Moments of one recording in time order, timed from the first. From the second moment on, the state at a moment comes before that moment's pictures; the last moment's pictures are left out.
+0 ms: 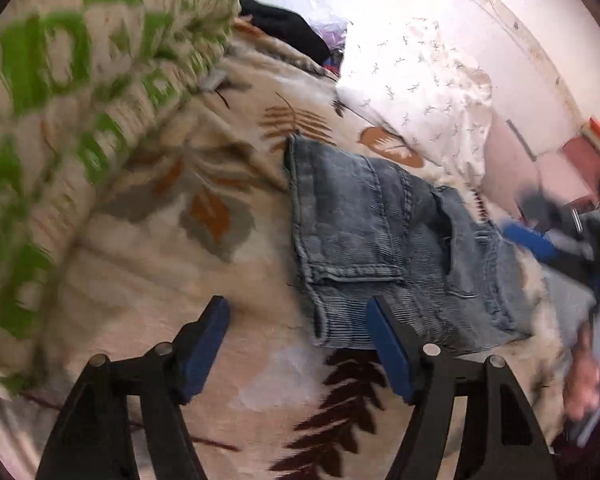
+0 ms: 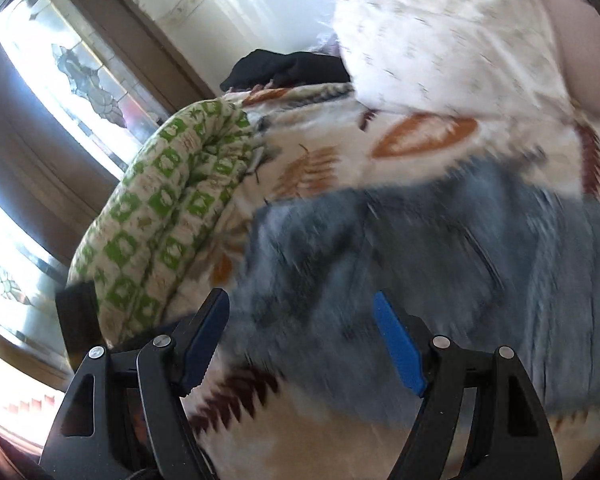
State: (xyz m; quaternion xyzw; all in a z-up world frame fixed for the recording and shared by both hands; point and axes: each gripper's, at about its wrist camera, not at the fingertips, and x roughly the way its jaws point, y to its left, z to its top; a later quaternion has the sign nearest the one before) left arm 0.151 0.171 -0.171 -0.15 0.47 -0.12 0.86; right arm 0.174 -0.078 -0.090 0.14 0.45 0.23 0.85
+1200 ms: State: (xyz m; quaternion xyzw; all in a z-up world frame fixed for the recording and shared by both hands) left arm 0.145 0.155 -0.151 -0.23 0.39 -0.24 0.86; right arm 0.284 0.003 -0.103 0.01 0.52 0.18 0.83
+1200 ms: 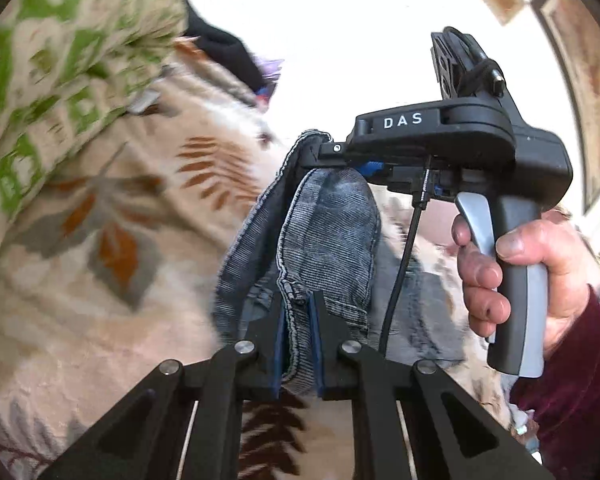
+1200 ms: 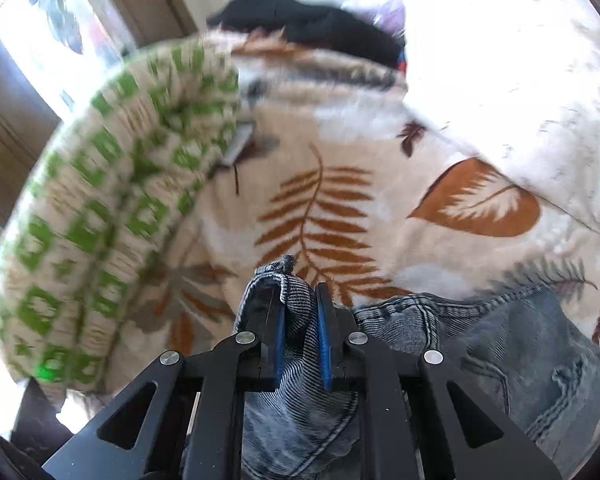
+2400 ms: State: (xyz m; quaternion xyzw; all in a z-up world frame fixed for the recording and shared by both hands) left arm 0.146 -0.076 -0.139 -0.06 0.43 -0.38 0.82; right arm 0.190 -0.385 -0.088 0.34 0.42 0.10 0.83
